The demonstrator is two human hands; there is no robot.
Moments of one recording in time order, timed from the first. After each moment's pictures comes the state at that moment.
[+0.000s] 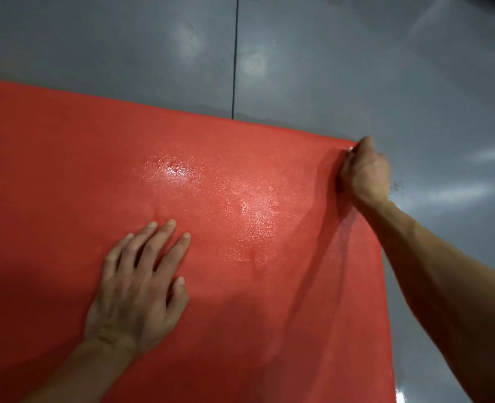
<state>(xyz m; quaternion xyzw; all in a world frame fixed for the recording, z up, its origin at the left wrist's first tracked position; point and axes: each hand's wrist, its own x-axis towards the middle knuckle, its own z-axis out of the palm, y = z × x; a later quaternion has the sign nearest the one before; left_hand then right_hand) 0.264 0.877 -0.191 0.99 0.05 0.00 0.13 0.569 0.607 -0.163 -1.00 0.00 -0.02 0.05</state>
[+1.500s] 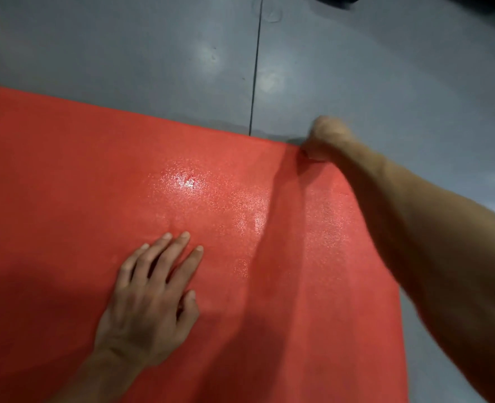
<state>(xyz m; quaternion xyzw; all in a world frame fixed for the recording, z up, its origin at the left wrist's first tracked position) 0.264 0.878 -0.190 0.99 0.05 -0.01 0.13 0.614 0.743 -0.120 -0.96 -0.13 0.21 -0.13</state>
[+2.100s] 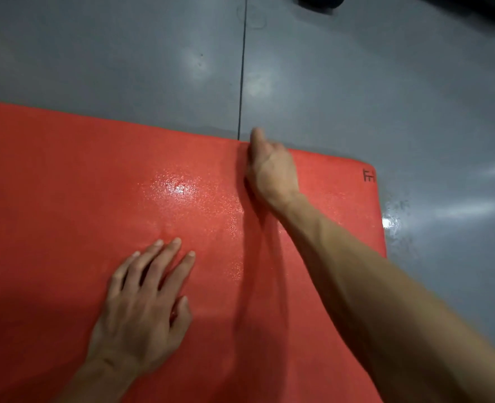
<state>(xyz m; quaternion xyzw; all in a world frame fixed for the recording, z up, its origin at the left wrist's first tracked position) 0.264 0.878 -0.191 0.99 0.05 0.00 0.14 0.543 0.761 -0.177 -0.97 -0.23 0.03 0.09</state>
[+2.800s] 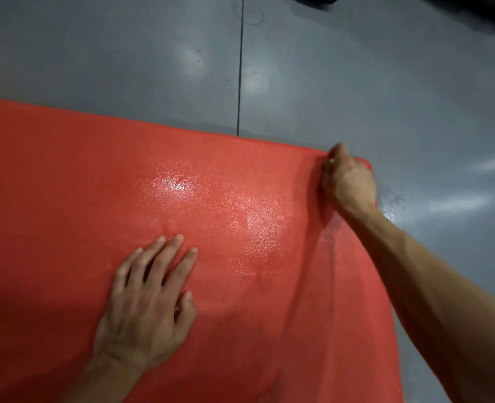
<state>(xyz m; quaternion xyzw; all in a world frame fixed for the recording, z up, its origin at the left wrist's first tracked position) 0.264 0.878 -0.190 0.99 0.05 -0.02 0.14 0.570 0.637 -0.169 -0.99 -0.10 0.00 0.04</state>
